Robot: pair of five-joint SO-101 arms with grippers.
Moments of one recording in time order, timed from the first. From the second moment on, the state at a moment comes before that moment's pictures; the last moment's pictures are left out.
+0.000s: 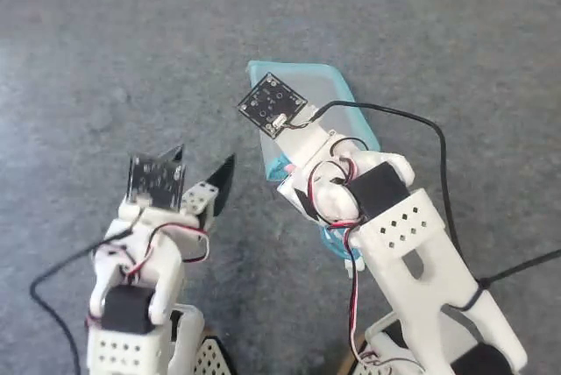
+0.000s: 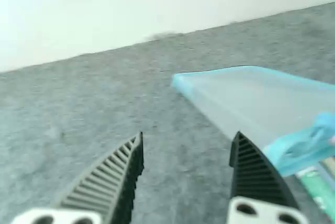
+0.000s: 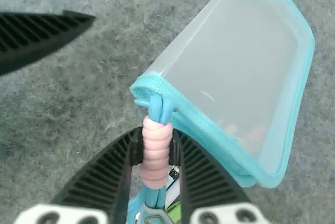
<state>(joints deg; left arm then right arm) 0.2 -89.5 74.2 53.0 -3.0 -36.2 -31.7 22.7 74.6 17.4</state>
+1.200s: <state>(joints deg) 10.5 -70.2 74.9 42.9 -3.6 -36.0 -34.9 22.1 77.9 17.4</state>
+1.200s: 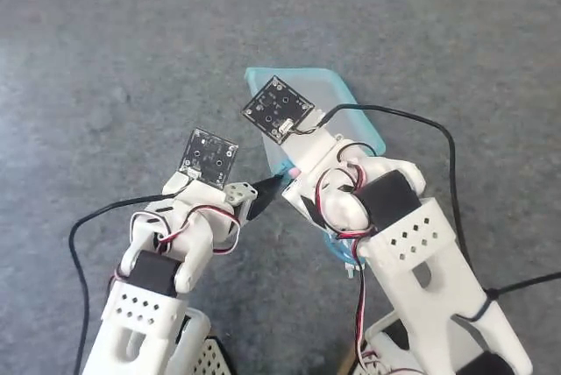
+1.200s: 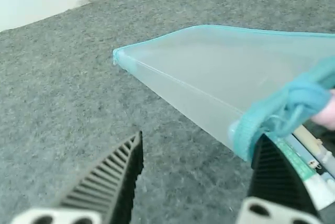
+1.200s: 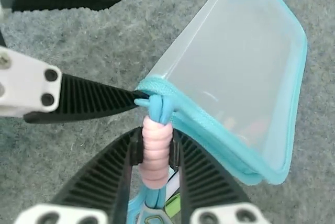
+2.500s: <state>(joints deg) 6.5 -70.2 77.1 38.5 -2.7 -35.0 -34.9 20.2 82.0 18.5</state>
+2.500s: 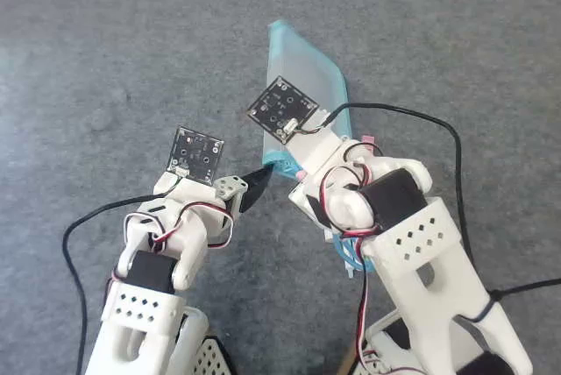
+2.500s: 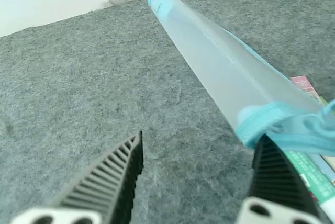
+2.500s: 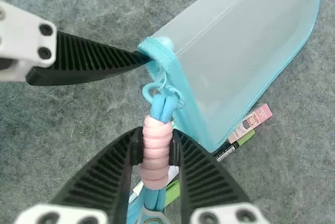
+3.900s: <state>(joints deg) 12.0 -77.2 74.3 46.4 -2.7 -34.6 -35.3 20.2 82.2 18.5</state>
